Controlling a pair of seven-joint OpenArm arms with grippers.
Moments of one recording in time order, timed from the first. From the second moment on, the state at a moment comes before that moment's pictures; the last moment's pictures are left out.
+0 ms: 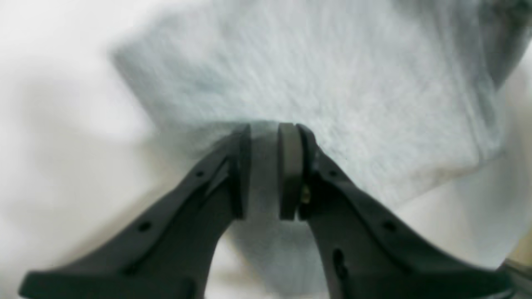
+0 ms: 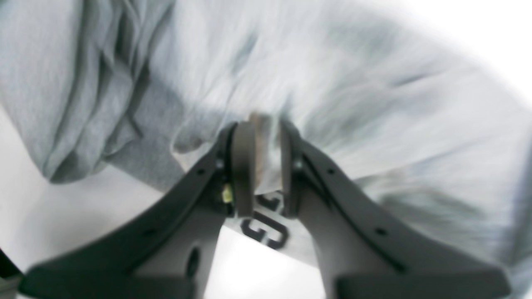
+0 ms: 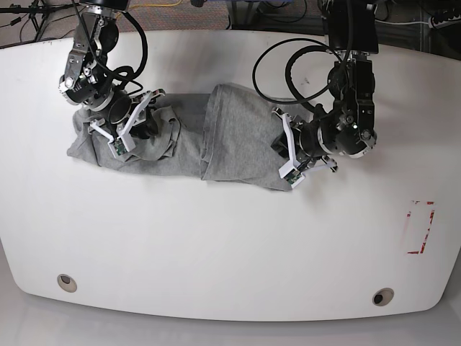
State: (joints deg) left arm -4.6 -1.8 -0.4 90.5 -16.3 -41.6 65.3; right arm -12.3 8.2 19.5 105.5 23.9 40.3 -56.0
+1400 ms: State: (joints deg) left arm -5.7 -8.9 -0.4 78.5 -20.0 -43.1 53.1; right arm 5.8 15.3 58.3 72.9 47.4 40.1 -77.0
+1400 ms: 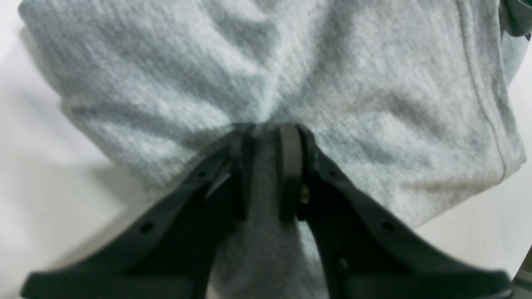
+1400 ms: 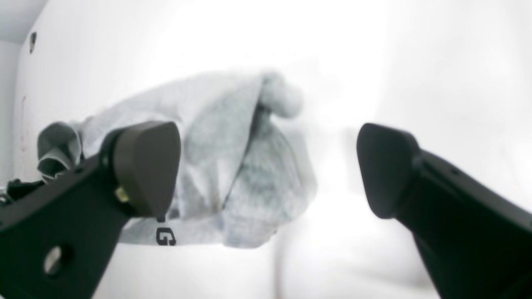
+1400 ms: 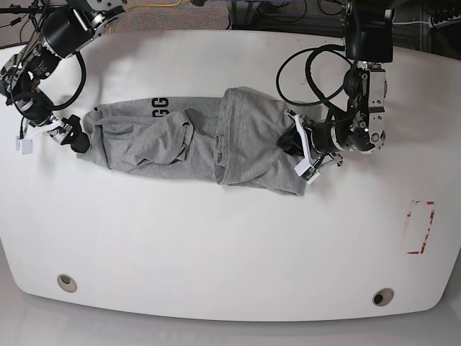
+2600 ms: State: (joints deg) left arm -5.6 -8.9 -0.4 78.6 -20.0 -43.0 53.3; right arm 1.0 11.7 40.2 72.8 43.3 40.1 -63.2
